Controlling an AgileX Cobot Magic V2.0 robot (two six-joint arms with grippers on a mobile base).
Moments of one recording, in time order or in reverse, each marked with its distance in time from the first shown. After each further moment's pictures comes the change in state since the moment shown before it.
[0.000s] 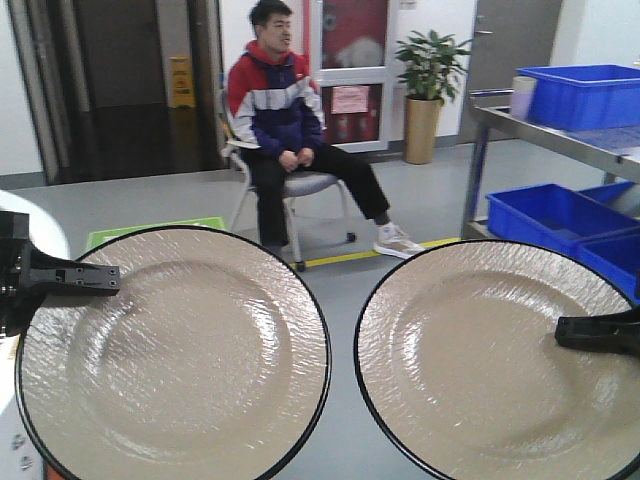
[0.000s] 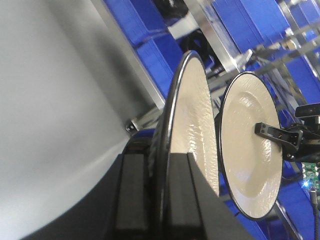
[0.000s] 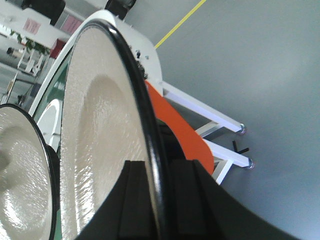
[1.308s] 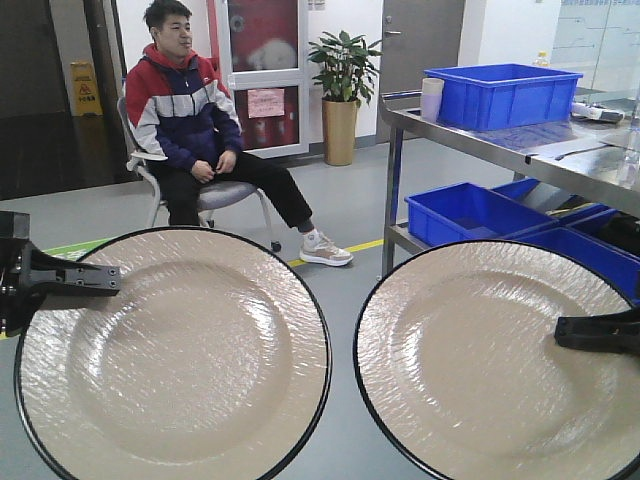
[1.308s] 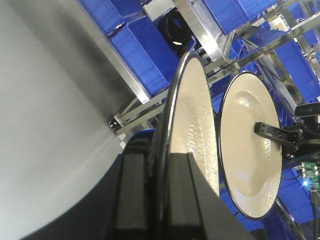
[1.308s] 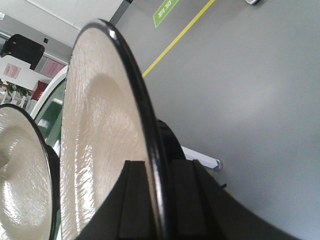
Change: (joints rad) left arm 0.000 0.000 0.000 0.000 0.002 0.000; right arm 0.000 0.000 0.000 0.000 0.001 0.000
